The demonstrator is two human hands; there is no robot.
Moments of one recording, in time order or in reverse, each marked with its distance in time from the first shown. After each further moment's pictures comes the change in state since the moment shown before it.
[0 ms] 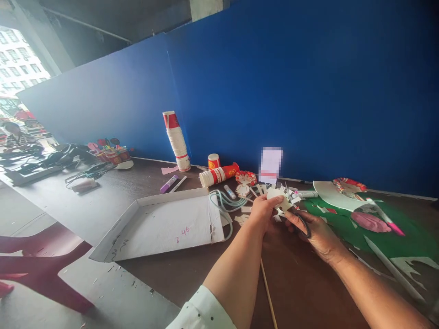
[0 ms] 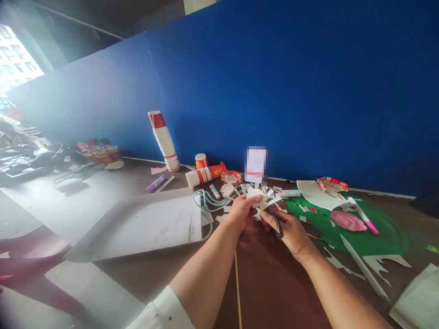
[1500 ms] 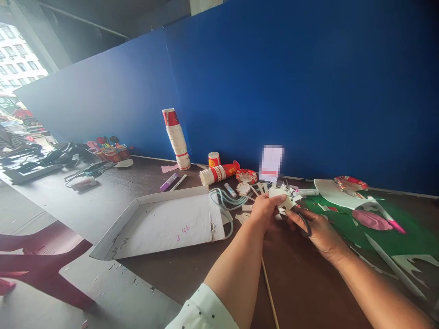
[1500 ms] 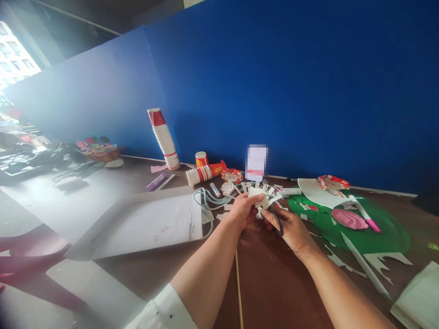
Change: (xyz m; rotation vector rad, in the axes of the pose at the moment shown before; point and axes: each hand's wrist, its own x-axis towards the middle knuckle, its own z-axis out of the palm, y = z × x) left_hand -0.007 0.007 0.002 0.031 -0.030 -0.059; right_hand -0.004 -0.011 -0.001 -0.157 0.027 -0.081
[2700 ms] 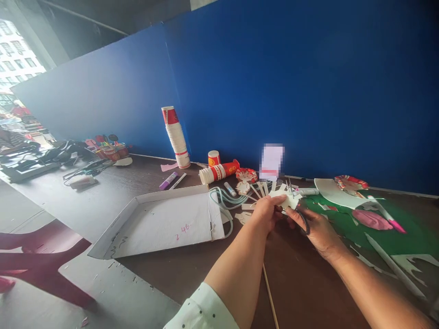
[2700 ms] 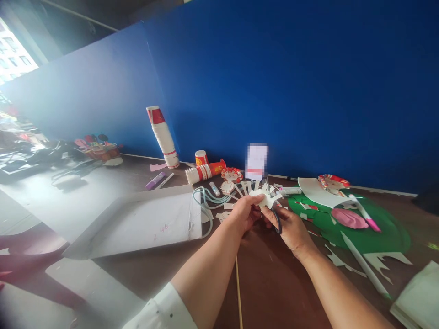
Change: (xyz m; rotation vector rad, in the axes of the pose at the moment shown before) left_hand 0.004 -0.007 0.003 -0.175 -0.024 -0.120; right_hand -0.003 -0.004 0.003 -0.106 0.083 -0.062
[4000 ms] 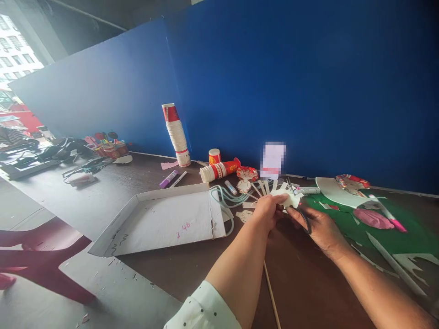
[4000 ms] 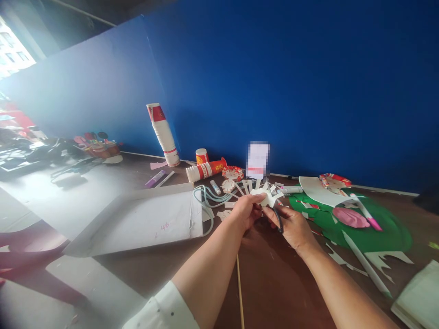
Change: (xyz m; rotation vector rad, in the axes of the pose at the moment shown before) left_hand -0.001 0.002 0.002 -0.001 0.047 -0.010; right_hand 0.003 0.009 -0.001 -0.045 0.016 0.031
